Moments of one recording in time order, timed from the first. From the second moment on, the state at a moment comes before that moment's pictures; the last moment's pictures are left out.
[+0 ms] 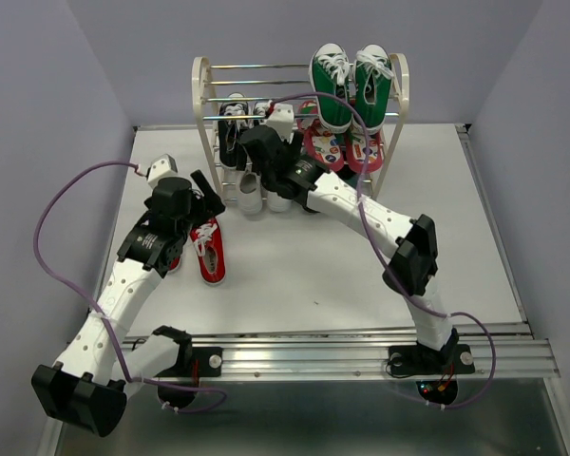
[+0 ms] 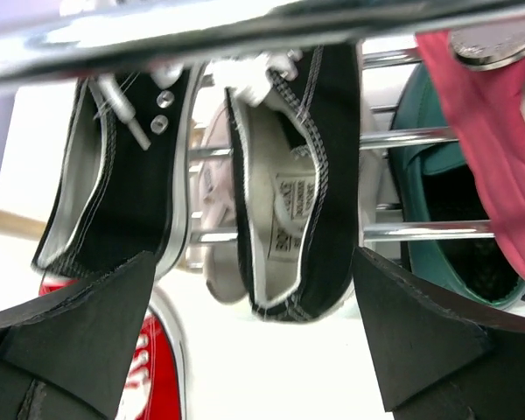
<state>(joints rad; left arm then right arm) -0.33 0.96 0.98 -0.56 -0.30 -0.65 0.90 2.14 2.20 -0.55 0.75 0.58</state>
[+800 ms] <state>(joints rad) -0.32 0.85 0.99 -0.74 -0.56 -0.76 1.14 1.76 1.64 -0.40 0.29 0.28</state>
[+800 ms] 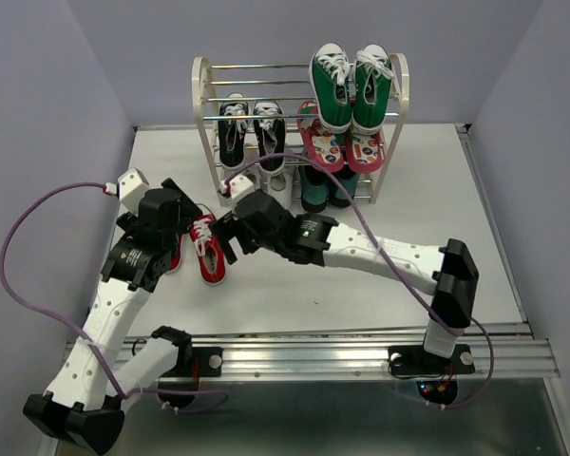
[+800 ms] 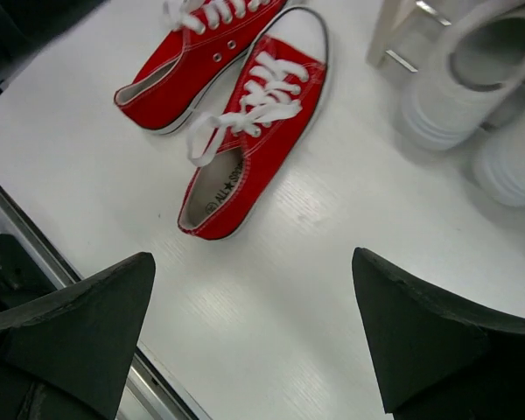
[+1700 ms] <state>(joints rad) -0.32 0.78 0.99 -0.69 -0.55 -0.74 1.18 2.27 1.84 -0.31 0.15 0.48</state>
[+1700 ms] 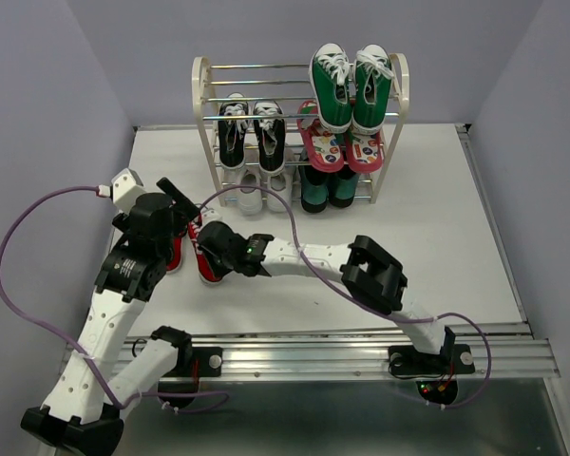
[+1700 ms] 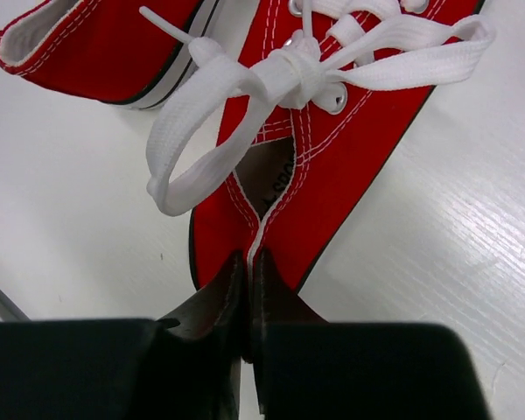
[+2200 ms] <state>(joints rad) -0.32 0.78 0.96 -0.63 -0.51 -0.76 1.18 1.95 1.43 -0.29 0.33 0.43</state>
